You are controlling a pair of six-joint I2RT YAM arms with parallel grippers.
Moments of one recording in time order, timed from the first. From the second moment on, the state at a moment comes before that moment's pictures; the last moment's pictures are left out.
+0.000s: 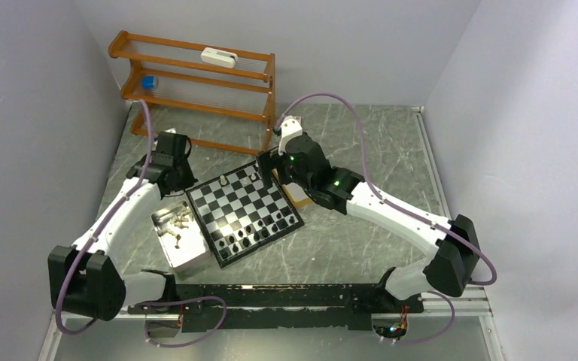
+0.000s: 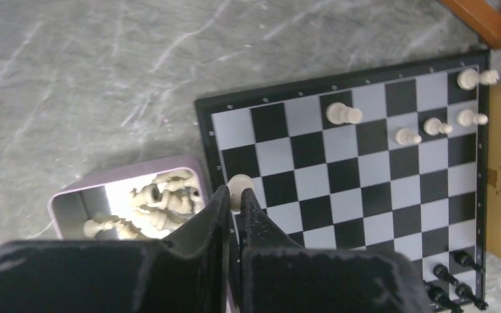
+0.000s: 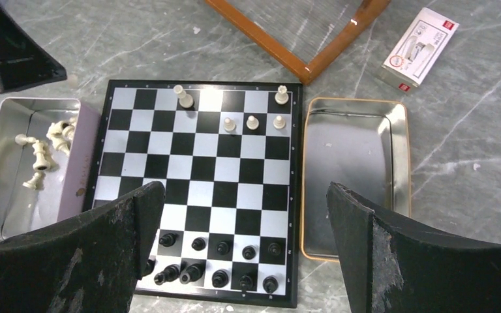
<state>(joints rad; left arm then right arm) -0.20 1.23 0.97 -0.66 -0.25 -0.52 0.90 1.43 1.21 -0.23 0.26 0.19</state>
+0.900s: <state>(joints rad) -0.36 1.42 0.87 -0.51 -0.39 -0.51 0.88 1.38 1.17 -0.21 0.28 0.18</state>
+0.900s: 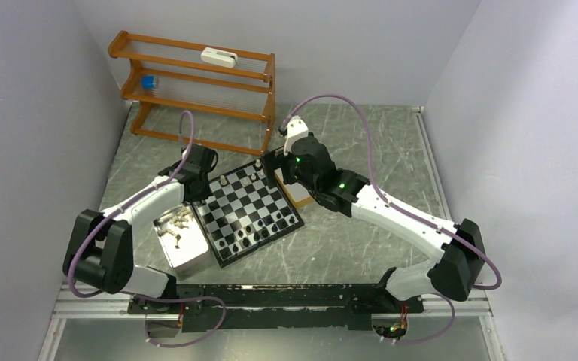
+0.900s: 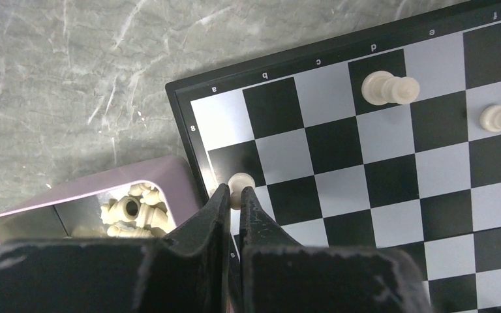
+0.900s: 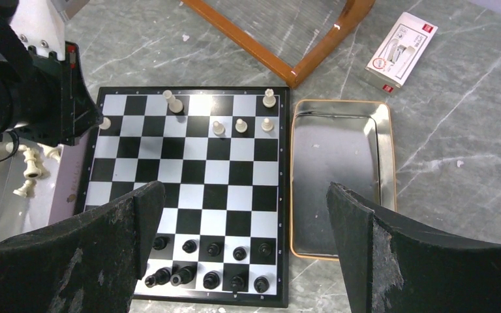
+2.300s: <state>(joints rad) -0.36 1.50 0.86 -0.48 -0.40 -0.52 0.88 1.38 1.17 -0.20 0.28 0.17</state>
